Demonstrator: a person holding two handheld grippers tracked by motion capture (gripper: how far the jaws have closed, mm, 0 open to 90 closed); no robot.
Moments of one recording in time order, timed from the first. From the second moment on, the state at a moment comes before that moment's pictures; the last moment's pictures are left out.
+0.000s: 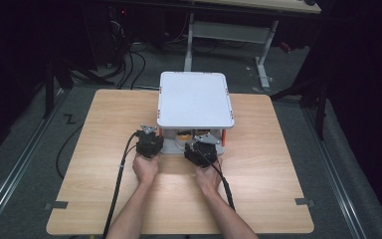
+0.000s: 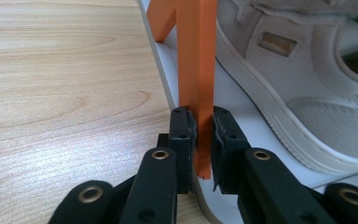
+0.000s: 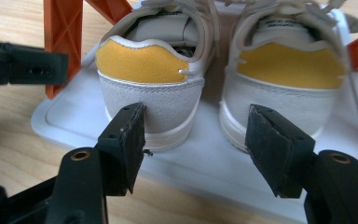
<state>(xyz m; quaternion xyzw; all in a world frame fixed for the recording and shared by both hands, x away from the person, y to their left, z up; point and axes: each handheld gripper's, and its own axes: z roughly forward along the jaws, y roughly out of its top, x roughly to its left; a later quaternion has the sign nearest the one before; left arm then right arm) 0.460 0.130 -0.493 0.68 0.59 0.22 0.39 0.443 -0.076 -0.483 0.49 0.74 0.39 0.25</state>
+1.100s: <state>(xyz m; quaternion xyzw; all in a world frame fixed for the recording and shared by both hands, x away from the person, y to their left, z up) 0.459 0.131 -0.494 0.68 0.58 0.22 0.38 0.398 -0.250 -0.478 0.52 0.73 0.38 0.24</state>
